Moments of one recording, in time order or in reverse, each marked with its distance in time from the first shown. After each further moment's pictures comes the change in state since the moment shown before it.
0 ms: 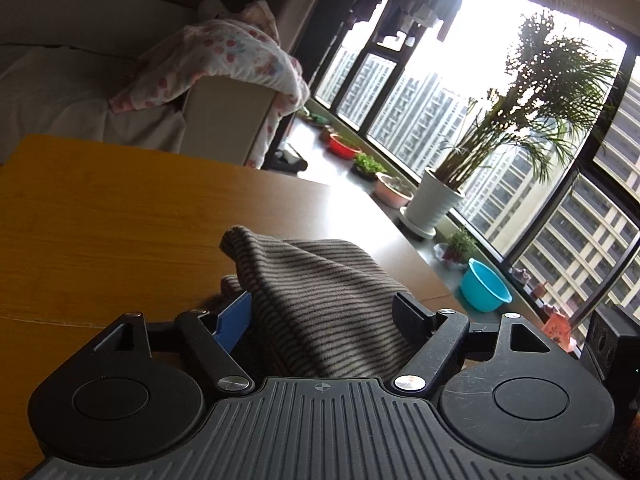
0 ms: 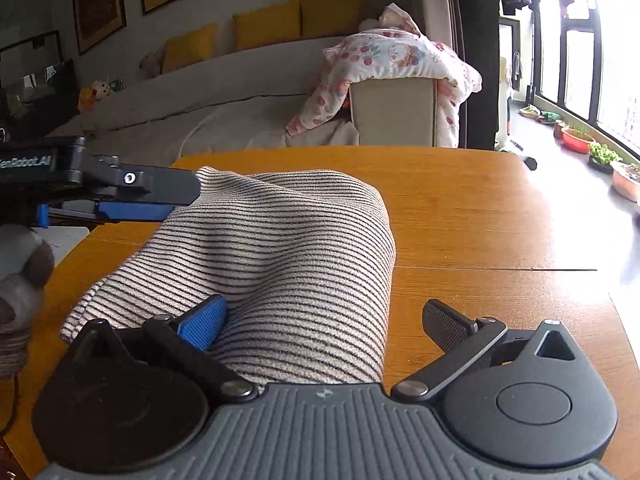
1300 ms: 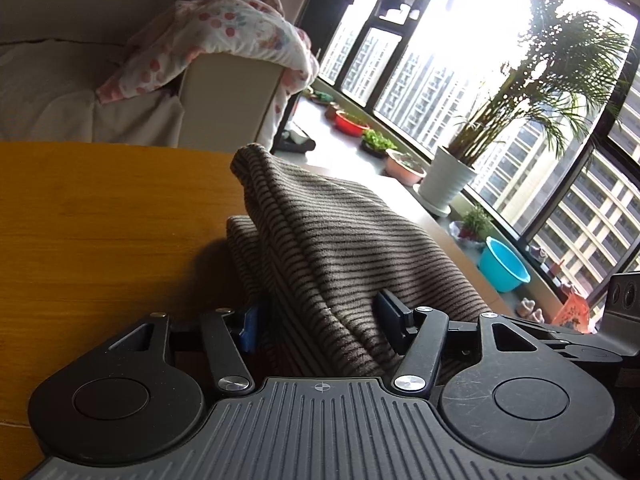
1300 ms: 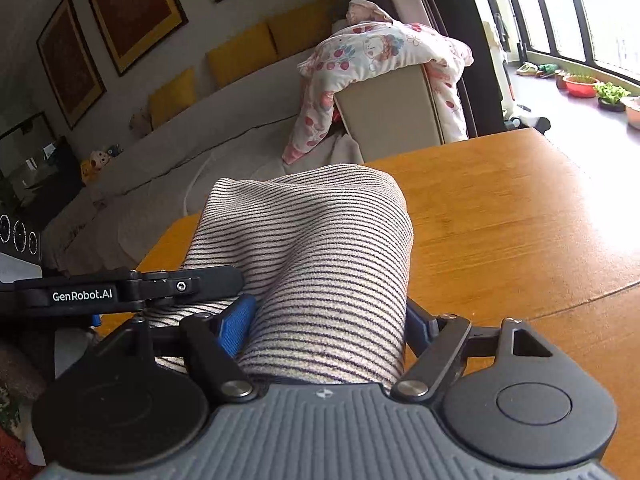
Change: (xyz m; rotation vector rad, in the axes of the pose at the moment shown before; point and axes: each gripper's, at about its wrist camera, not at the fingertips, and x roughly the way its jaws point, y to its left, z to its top) left arm 0.086 0.037 0.047 0.045 0.044 0.062; right arm 0.068 -0.045 0.044 0.240 -0.041 0.112
